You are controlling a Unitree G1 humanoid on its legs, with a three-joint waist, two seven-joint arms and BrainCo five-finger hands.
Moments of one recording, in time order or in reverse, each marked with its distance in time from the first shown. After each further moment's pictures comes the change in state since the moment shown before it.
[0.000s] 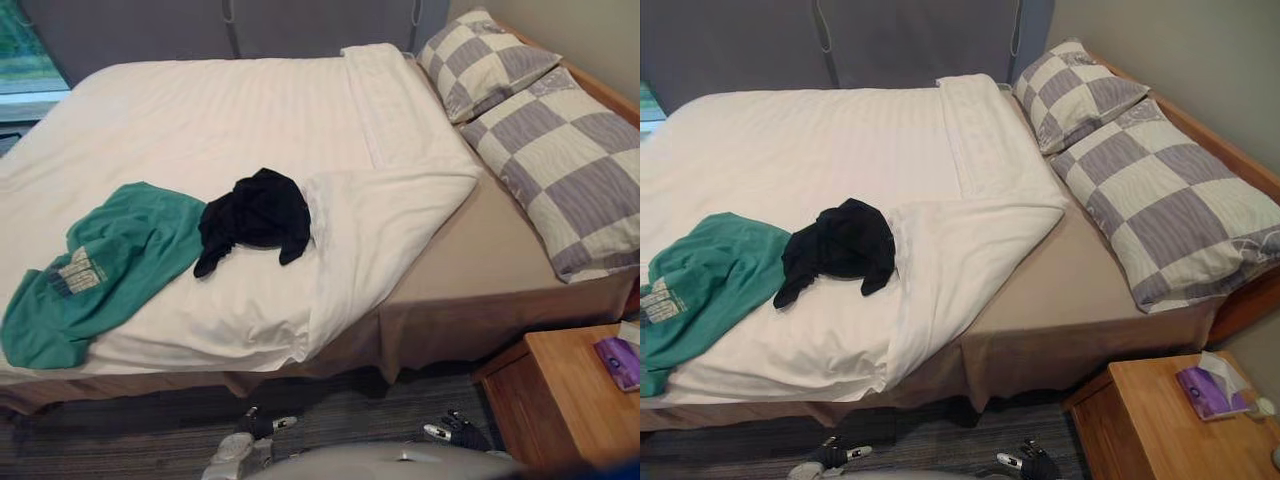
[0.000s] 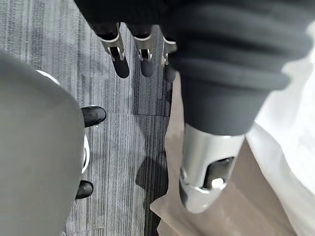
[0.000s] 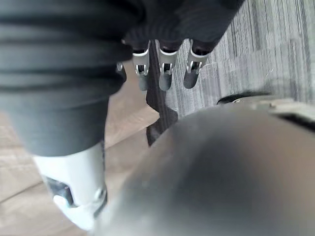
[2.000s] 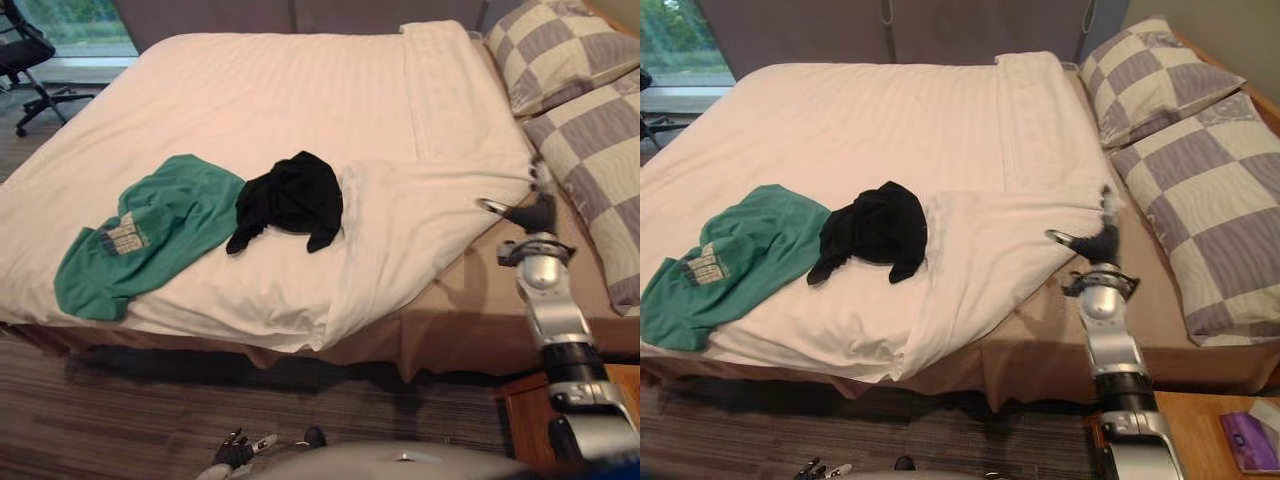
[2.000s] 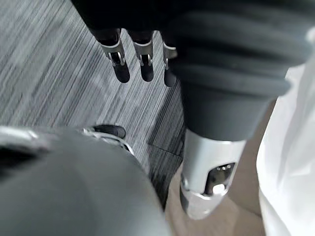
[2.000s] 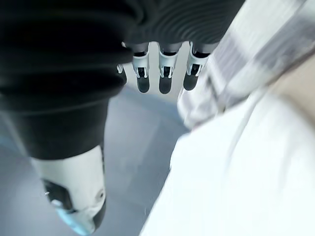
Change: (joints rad) left arm 0.132 0.038 0.042 -0.044 -0.068 -0.124 -0.001; right arm -0.600 -0.264 0.018 -0.684 -0.253 0.076 -0.455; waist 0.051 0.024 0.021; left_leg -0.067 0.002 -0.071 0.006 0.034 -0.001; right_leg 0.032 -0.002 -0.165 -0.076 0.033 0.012
